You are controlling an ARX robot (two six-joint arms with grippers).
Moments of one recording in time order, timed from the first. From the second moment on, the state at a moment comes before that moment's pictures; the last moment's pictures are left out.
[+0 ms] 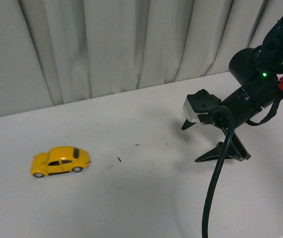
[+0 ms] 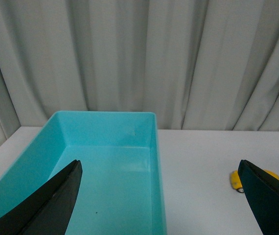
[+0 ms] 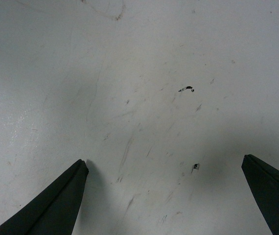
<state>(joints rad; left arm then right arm) 0.00 0.00 0.01 0.00 0.00 0.00 -0.30 2.25 1.24 -0.46 -0.63 -1.68</state>
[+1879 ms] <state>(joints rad) 0.00 0.00 0.01 0.00 0.00 0.00 0.00 1.18 0.42 0.74 0.00 -0.07</state>
